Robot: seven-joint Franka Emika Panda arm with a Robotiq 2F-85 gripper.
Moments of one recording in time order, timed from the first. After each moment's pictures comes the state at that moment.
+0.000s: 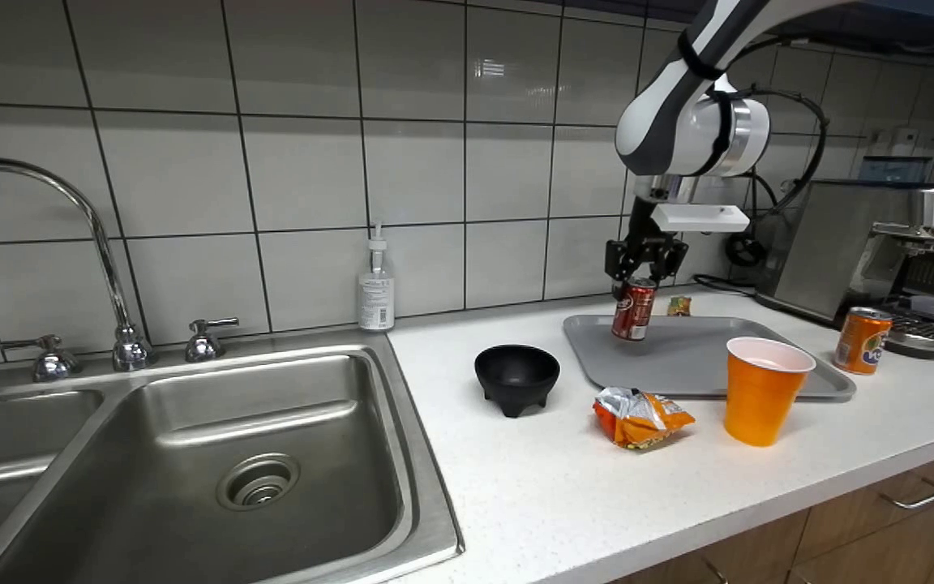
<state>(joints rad) -0.16 0.52 0.01 -1.89 0.05 2.57 -0.18</state>
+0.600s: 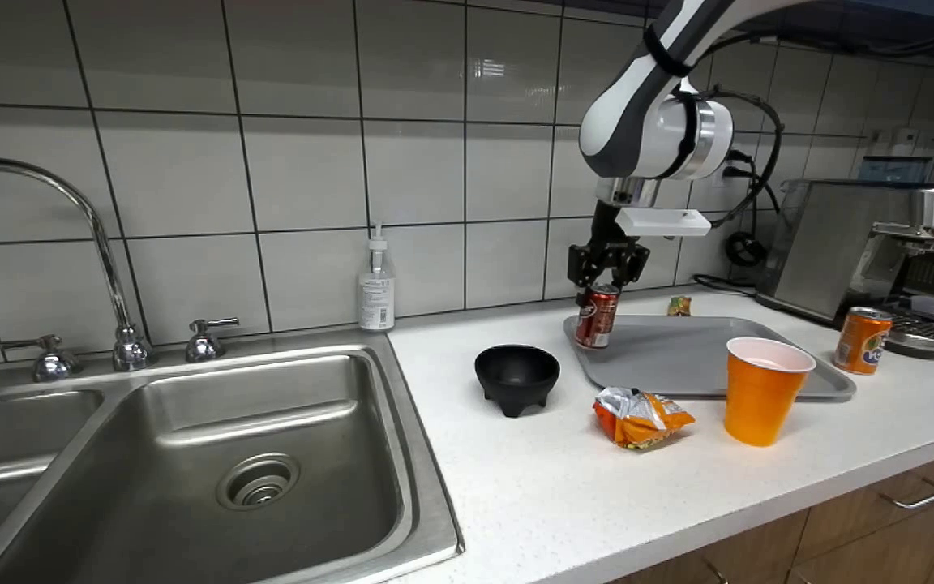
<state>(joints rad) -0.10 0.52 0.06 -1.90 0.05 2.57 -0.18</state>
